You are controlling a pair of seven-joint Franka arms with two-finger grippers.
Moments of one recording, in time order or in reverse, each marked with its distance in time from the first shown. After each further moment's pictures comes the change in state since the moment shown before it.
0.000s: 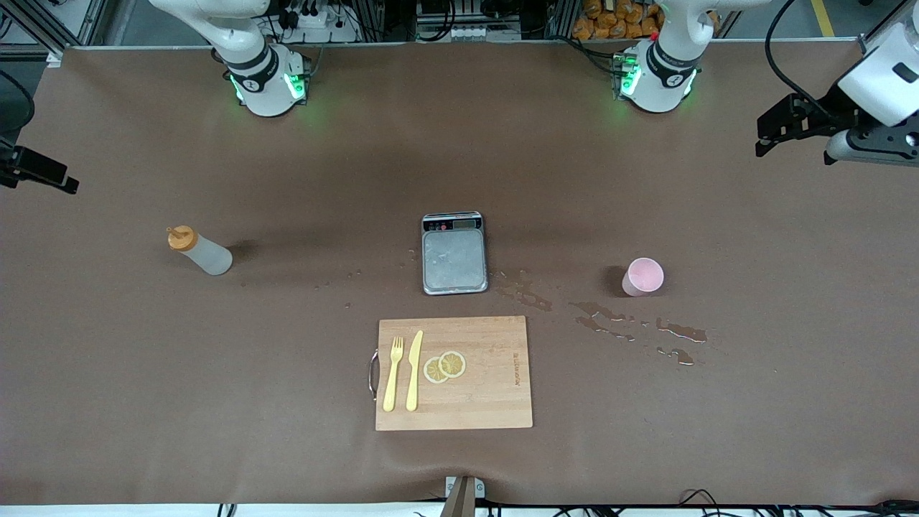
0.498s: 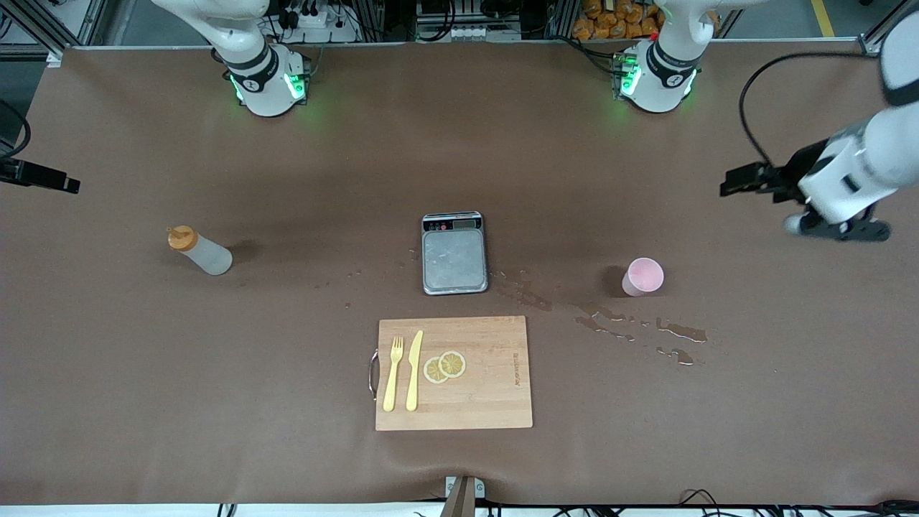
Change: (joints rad) left arm 0.030 0.187 -0.009 -0.068 -0.073 0.049 0.000; right arm -0.067 0.067 -0.004 -0.001 0.001 -0.121 0.003
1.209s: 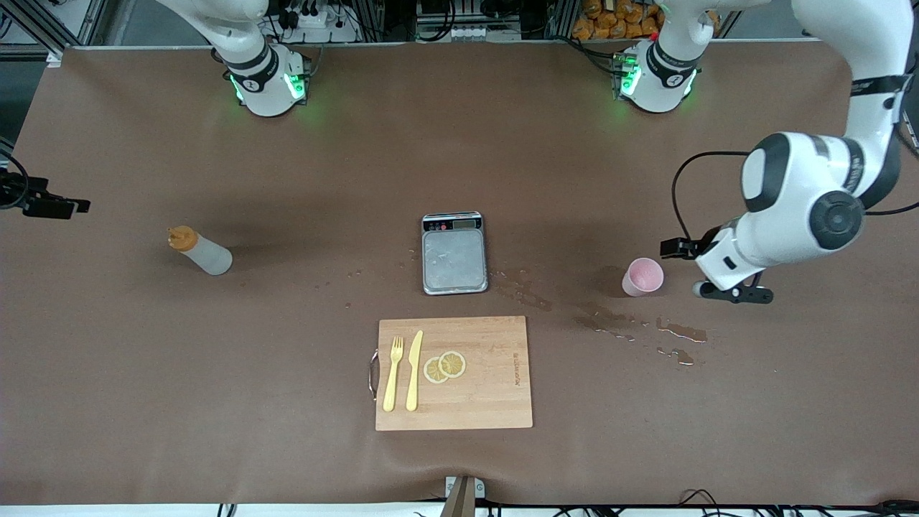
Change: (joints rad) left arm -0.053 0.145 -0.006 -0.303 0.094 0.501 -0.001; right arm -0.091 0.138 -0.002 -0.002 0.072 -0.015 0.209
